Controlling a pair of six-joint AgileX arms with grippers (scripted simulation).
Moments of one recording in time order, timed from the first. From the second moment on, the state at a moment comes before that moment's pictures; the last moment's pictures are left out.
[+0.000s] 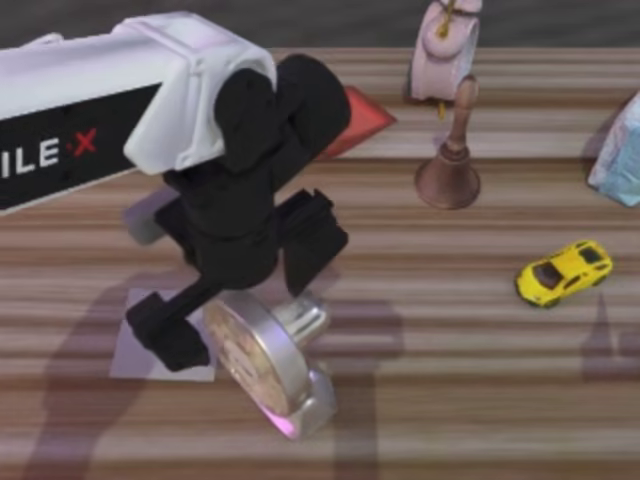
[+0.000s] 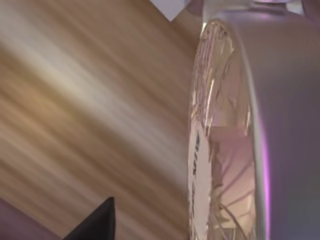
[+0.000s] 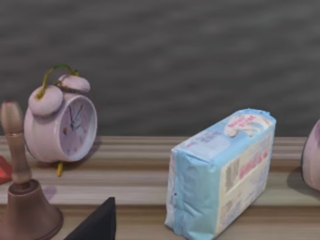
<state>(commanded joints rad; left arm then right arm) -0.70 1.80 1.39 -1.16 0.00 -1.42 0.00 0.00 0.00 0.00 0.00 0.00</state>
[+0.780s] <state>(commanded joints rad) -0.70 1.80 1.39 -1.16 0.00 -1.42 0.00 0.00 0.00 0.00 0.00 0.00</state>
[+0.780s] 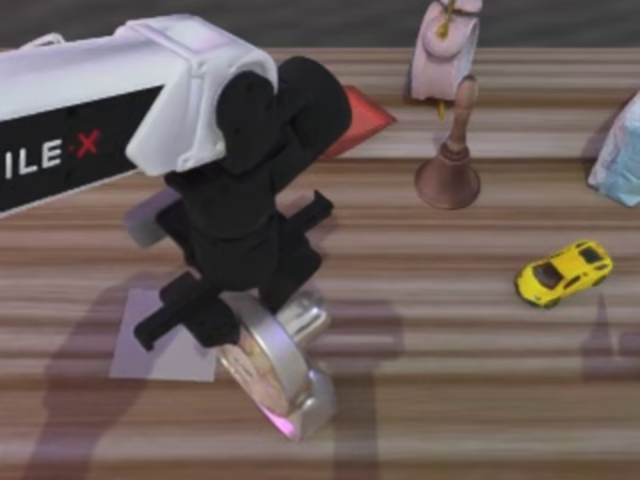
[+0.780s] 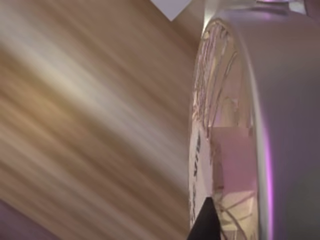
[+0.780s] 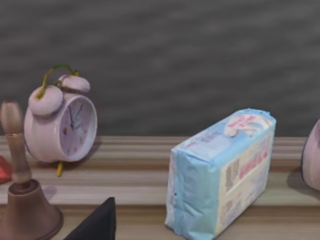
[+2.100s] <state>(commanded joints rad) -0.69 1.78 1.57 -1.36 0.00 -1.42 0.00 0.00 0.00 0.00 0.00 0.00</state>
